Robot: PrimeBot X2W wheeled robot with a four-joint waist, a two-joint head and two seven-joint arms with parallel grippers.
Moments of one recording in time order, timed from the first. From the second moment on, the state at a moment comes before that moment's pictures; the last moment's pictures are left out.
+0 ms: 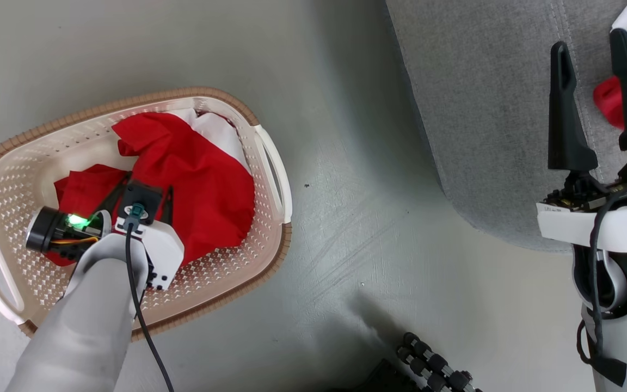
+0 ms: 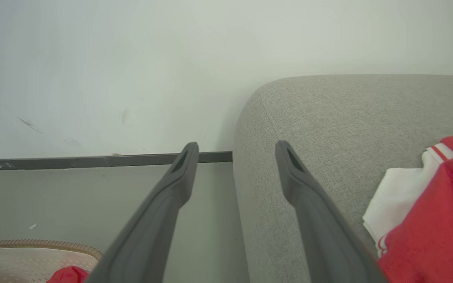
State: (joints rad) left arm -0.74 0.11 -0.40 0.92 -0.06 0.10 -0.14; right arm -0.37 -0.04 -0.04 -0.24 0.15 0.12 -0.25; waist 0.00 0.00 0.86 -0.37
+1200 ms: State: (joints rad) left arm -0.85 0.09 -0.41 1.00 -0.07 0.08 -0.20; right arm -0.45 -0.04 -0.04 -0.24 0.18 0.12 -0.26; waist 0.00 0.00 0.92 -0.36
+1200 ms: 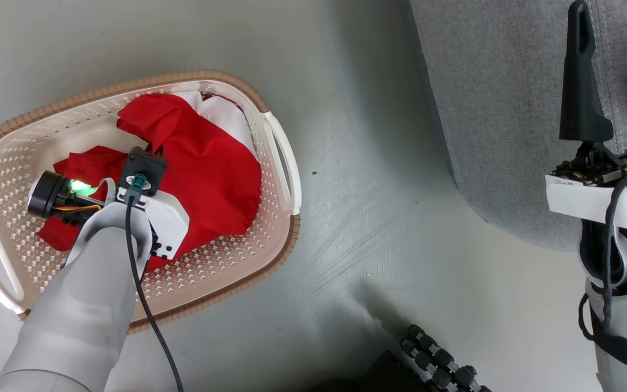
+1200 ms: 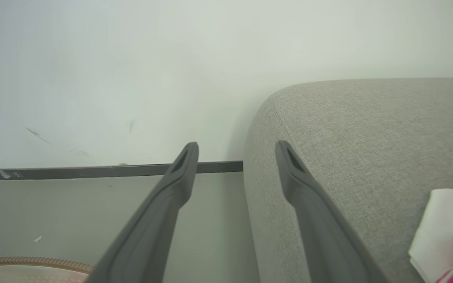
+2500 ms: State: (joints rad) left arm -0.72 0.16 -0.41 0.55 -0.07 0.05 -0.25; right arm -0.46 -0.05 0.03 -0.12 0.06 0.12 -0.26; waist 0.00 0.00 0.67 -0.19
